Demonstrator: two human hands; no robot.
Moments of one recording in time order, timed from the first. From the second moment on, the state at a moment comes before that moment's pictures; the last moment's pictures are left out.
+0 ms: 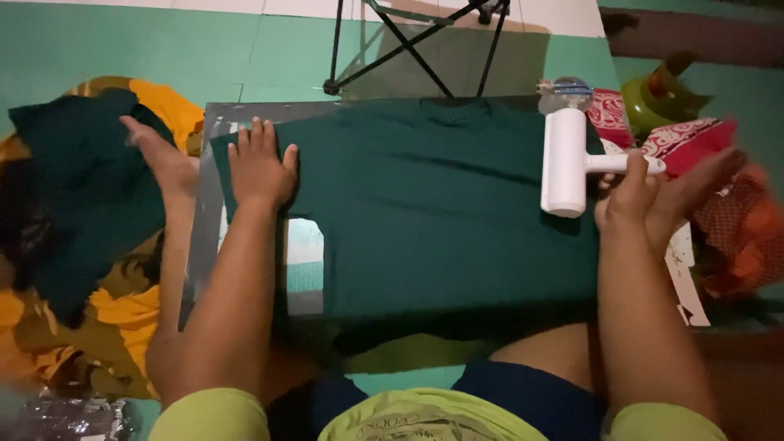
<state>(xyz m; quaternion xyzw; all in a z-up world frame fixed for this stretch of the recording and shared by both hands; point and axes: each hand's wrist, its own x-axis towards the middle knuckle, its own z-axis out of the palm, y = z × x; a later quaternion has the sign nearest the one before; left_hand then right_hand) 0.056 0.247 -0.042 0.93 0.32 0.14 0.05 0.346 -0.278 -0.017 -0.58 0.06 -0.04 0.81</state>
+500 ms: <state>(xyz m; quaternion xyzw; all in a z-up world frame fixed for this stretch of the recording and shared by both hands) 0.070 0.035 0.010 0.83 -0.01 0.01 0.55 0.184 -0.126 0.005 -0.48 -0.07 0.12 0.87</state>
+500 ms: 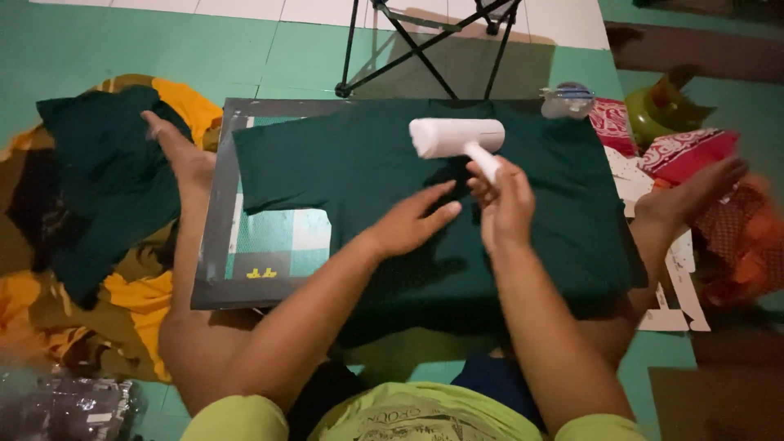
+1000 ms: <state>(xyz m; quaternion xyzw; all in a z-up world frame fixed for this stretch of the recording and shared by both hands) 0.095 0.087 0.011 0.65 0.06 0.16 0.74 0.214 -0.143 0.009 -0.79 -0.39 0.04 0.48</state>
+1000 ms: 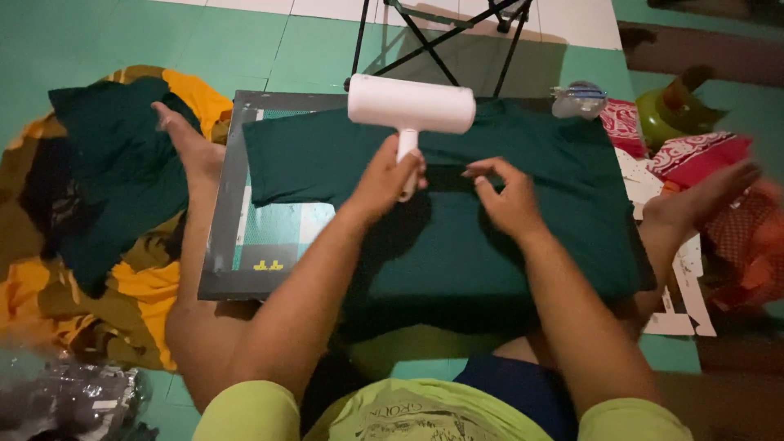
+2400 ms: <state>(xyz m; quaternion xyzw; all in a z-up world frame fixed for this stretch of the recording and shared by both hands) 0.059 0.148 0.095 0.72 0.20 0.04 0.66 0.320 -0.050 -0.035 -0.92 -0.38 -0.02 0.12</state>
